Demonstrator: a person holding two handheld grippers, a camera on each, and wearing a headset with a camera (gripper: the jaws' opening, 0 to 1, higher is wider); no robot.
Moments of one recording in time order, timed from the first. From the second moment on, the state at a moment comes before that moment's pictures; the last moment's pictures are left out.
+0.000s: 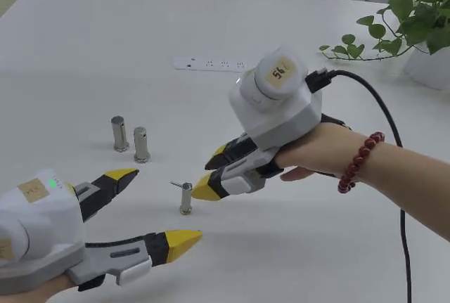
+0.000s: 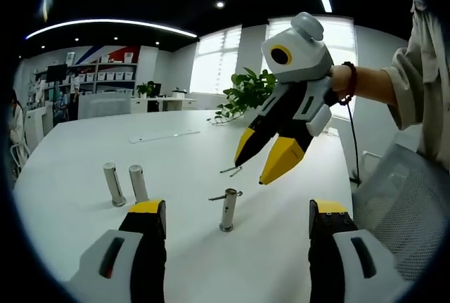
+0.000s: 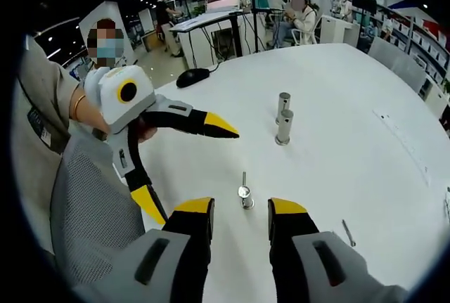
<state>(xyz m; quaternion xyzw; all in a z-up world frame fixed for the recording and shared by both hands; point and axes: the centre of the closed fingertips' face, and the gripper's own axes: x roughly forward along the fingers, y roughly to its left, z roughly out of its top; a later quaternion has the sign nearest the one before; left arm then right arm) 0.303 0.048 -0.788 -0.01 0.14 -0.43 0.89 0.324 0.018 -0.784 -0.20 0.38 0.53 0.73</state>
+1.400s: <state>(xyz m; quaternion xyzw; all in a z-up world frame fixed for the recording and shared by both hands) 0.277 0.060 -0.768 -0.02 0.14 -0.44 0.89 0.332 0.041 -0.819 -0.22 0.34 0.55 0.73</state>
